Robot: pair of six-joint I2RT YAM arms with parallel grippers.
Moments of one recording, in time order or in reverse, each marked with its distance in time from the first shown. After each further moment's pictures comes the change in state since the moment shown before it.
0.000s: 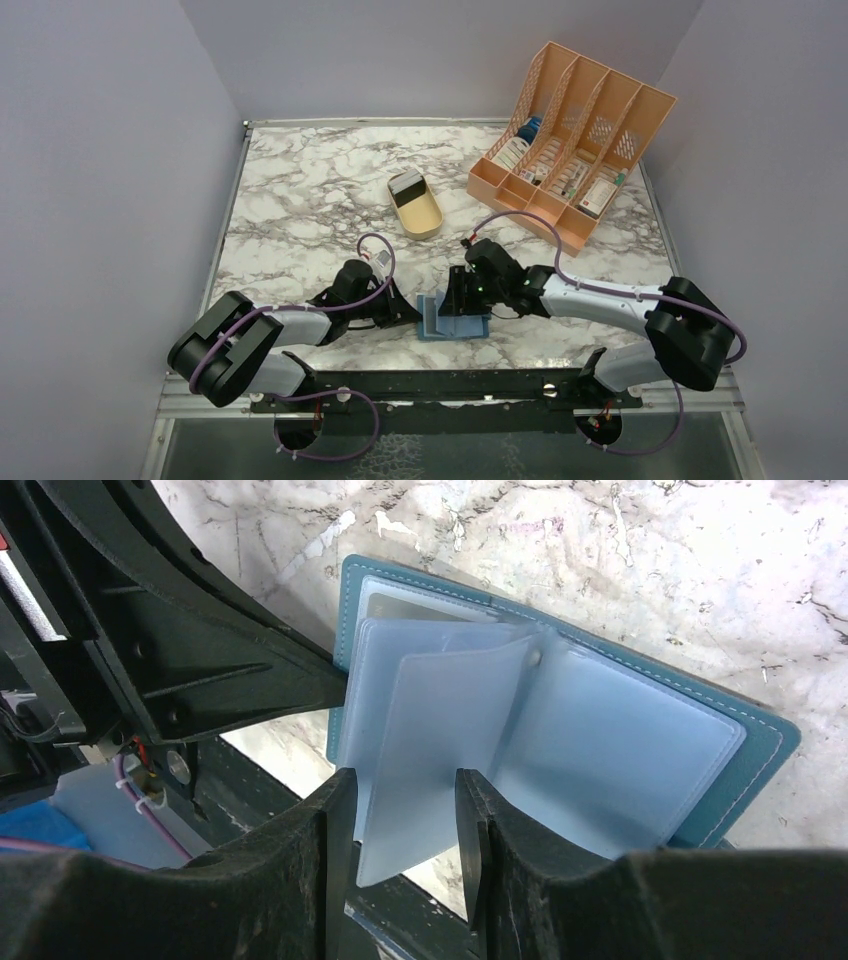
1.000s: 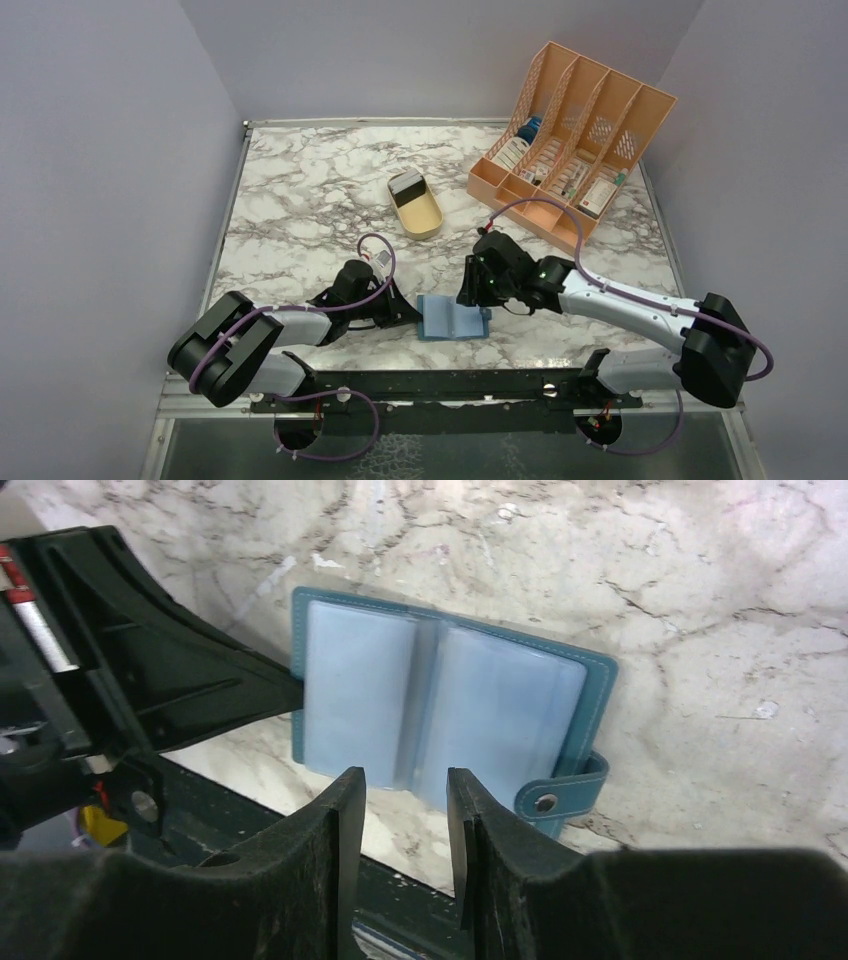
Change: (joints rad) left arm -0.005 0.000 0.000 0.000 -0.007 0.000; right arm 0.000 -0.117 0.106 -0.296 0.217 -0.008
